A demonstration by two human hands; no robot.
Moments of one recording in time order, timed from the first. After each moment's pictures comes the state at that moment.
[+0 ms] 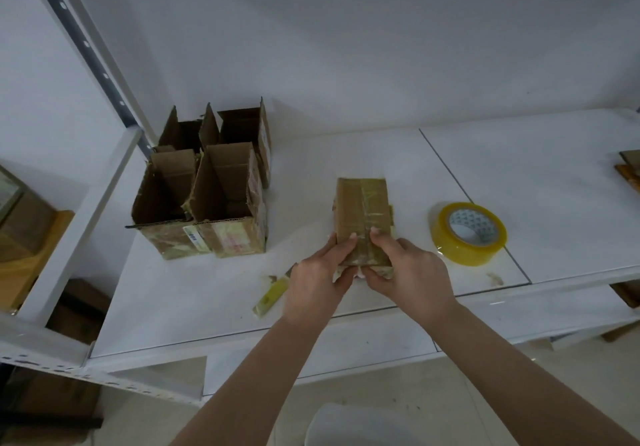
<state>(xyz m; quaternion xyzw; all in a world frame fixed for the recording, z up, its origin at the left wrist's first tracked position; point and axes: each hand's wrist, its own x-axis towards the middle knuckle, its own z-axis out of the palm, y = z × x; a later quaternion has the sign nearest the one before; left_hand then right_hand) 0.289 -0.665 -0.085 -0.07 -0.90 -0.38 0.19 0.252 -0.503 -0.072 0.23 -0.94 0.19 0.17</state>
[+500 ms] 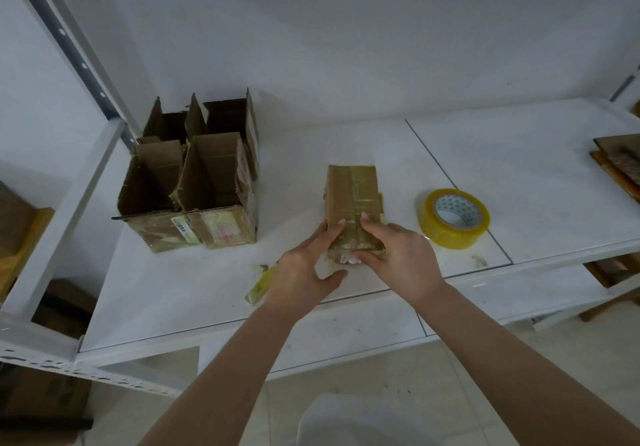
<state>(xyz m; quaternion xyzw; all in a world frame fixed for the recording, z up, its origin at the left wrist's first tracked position) 0.291 -0.685 -0.103 -0.12 -0.89 -0.42 0.14 0.248 -0.502 -0.073 0.21 -0.94 0.23 0.10</state>
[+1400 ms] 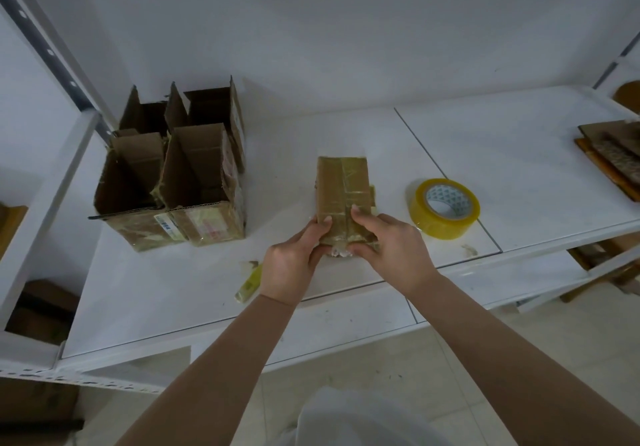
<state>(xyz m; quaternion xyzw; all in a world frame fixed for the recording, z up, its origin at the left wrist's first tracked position) 0.273 -0.683 -0.113 -0.14 -0.90 -0.26 0.31 0.245 -0.500 -0.076 0.22 -0.93 0.26 0.12</state>
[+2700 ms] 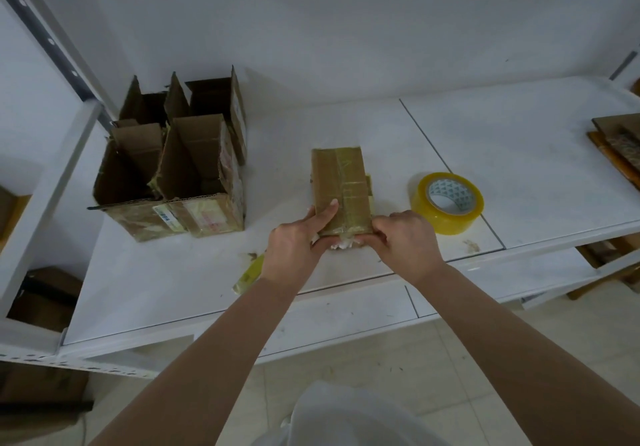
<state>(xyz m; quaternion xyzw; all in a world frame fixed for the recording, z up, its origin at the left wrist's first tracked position) 0.270 -0.673 -0.090 -0.06 -0.93 -0.35 0.14 0.229 -0.479 -0.086 0.27 -0.94 0.15 0.16</state>
